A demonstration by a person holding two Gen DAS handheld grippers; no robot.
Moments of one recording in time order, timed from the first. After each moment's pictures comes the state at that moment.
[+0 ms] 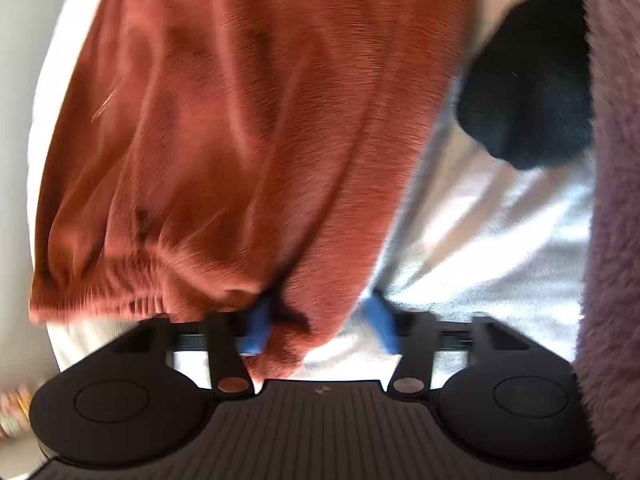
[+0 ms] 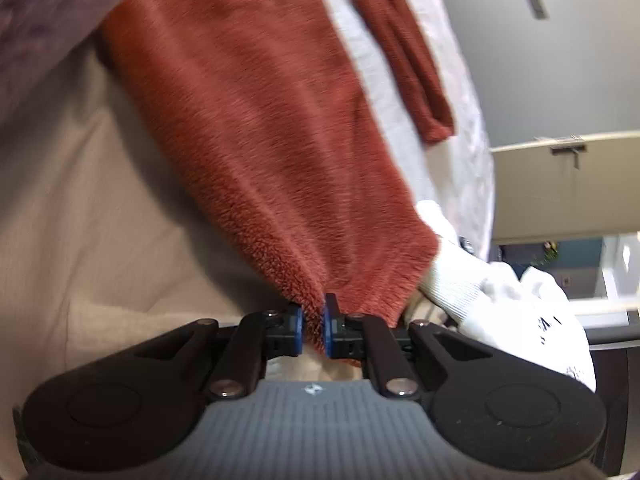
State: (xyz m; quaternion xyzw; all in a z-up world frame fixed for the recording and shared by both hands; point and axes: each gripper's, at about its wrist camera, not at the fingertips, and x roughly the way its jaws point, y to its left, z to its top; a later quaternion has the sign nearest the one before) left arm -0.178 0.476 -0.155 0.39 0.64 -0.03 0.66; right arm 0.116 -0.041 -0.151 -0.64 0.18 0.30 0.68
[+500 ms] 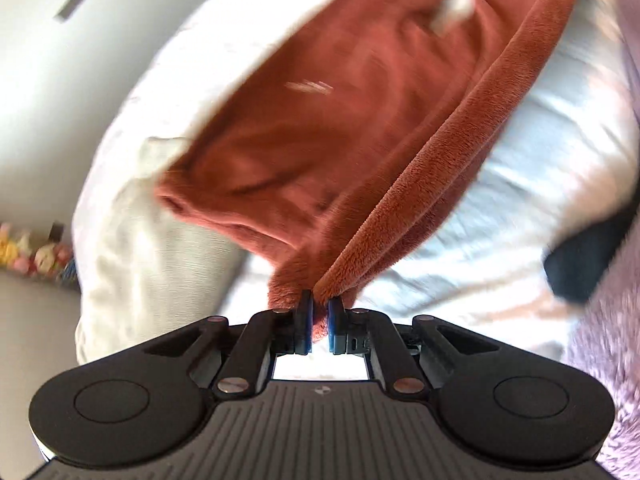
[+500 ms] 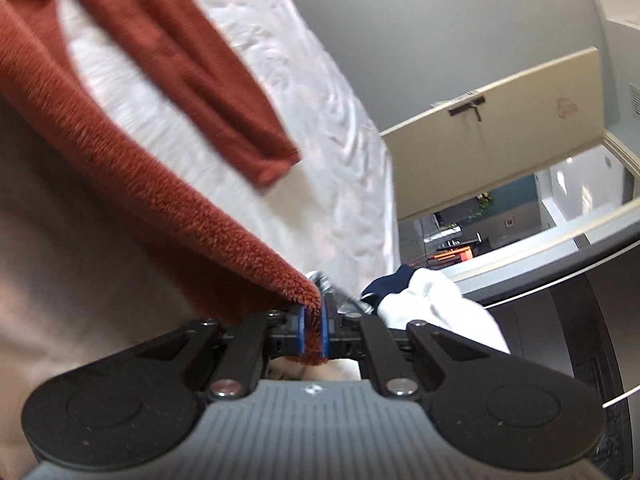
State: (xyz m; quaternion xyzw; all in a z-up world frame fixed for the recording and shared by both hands) left arm -0.176 0.507 -0.016 0.21 0.56 0.13 0.79; right arm 0.186 0.015 -0.043 -0.55 0.15 0.21 0.79
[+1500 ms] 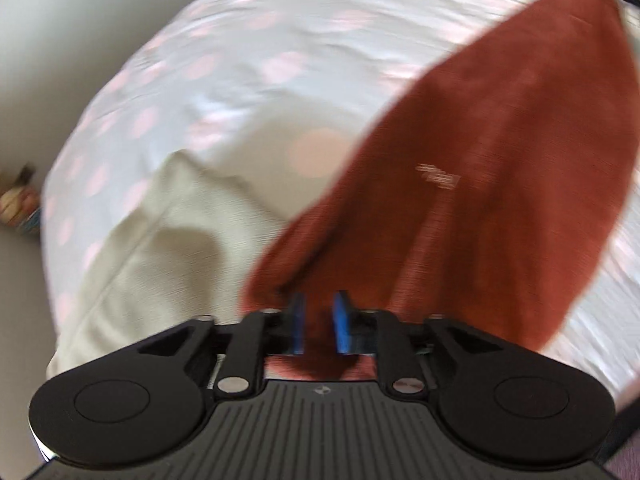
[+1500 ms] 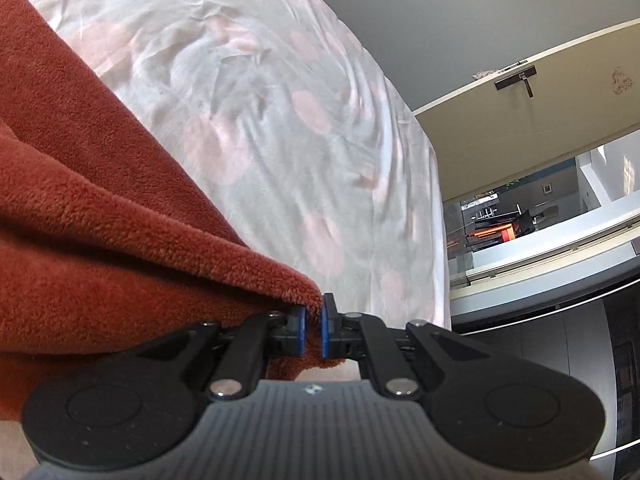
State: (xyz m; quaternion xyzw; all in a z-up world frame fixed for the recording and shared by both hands) left arm -0.027 0.658 -0.007 0.09 0.59 0.11 0.79; right arm 0.396 0.224 -0.093 -0.54 0.24 0.22 0.78
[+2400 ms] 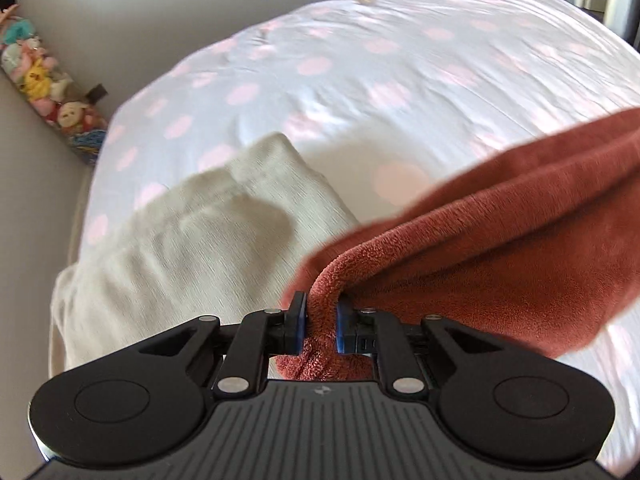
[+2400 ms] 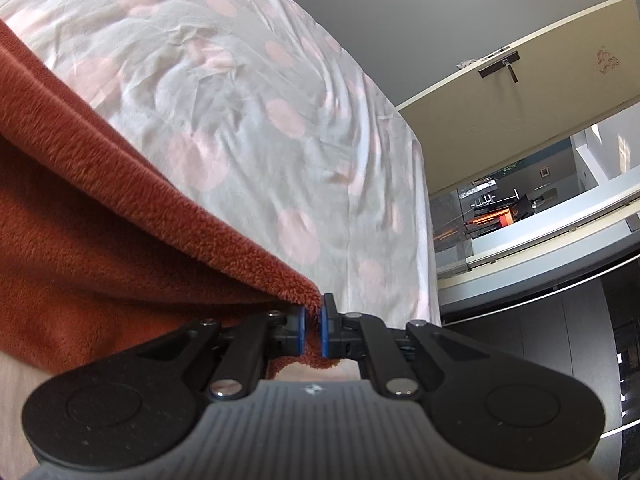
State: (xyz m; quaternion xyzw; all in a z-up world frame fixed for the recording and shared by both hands) left arm -0.049 0.697 0.018 -0.03 0.53 0.28 0.80; right arm 0.391 0.213 -0.052 -0.52 0.25 0.21 0.79
